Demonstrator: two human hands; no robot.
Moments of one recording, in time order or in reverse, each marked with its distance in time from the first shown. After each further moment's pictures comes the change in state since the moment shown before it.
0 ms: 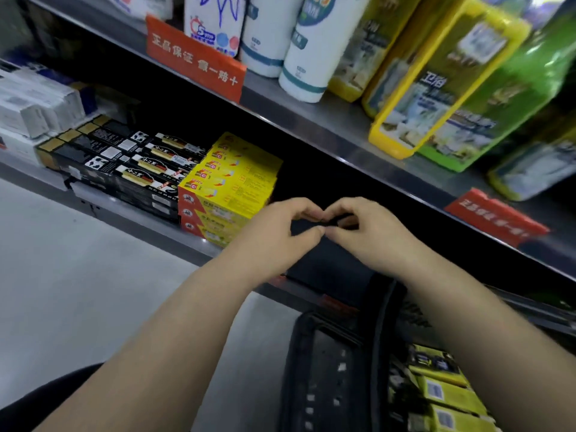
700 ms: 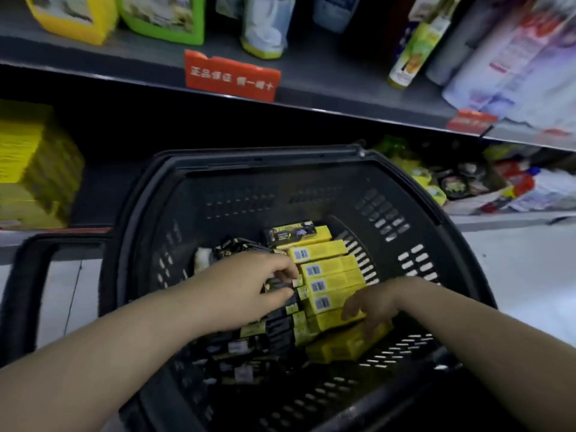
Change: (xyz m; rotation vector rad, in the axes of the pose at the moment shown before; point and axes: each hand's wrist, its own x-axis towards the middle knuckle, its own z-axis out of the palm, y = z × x) left_hand -0.094 0.093 0.203 0.441 -0.859 0.236; right_hand -0.293 0.267 0.033 -0.160 -1.004 0.527
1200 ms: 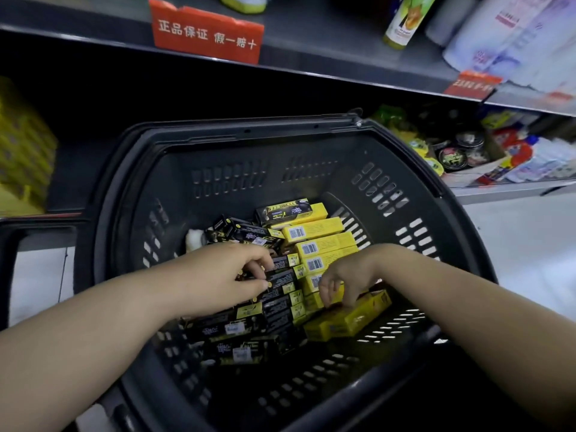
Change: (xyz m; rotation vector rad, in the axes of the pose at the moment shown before) left_hand -0.001 -0.024 0.008 0.008 -0.152 -0.134; right_hand 0.008 -0.025 -0.021 0.070 -0.053 -0.168
